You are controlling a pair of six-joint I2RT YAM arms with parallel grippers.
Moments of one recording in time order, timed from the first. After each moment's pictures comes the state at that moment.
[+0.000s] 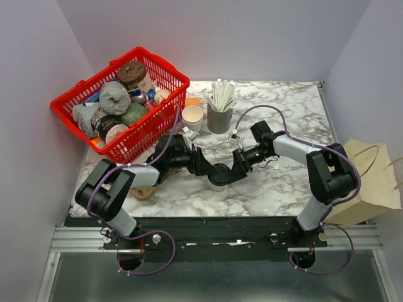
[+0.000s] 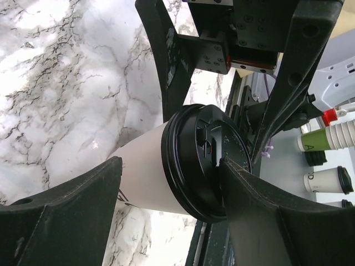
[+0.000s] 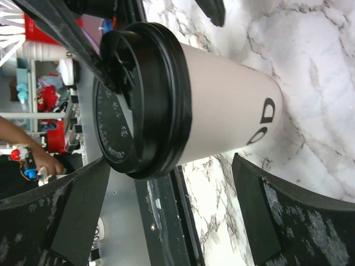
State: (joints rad) left arm -0.51 1.57 0.55 0.72 0.84 -0.61; right arm 0.39 1.72 0.99 -0.62 -1.13 -0.26
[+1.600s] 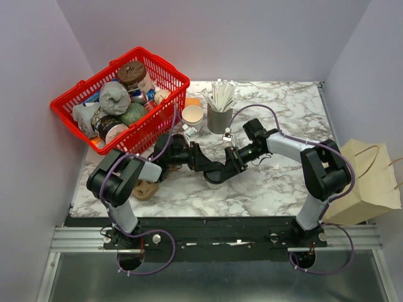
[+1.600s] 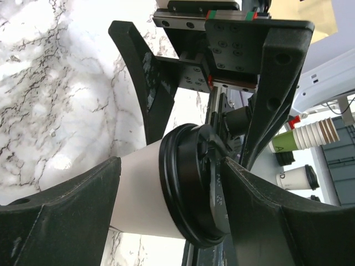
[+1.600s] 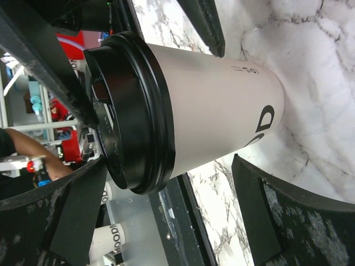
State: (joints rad) left arm -0.46 1.73 0.57 1.00 0.96 -0.78; right arm 0.43 1.78 1.05 -0.57 -1.07 -0.09
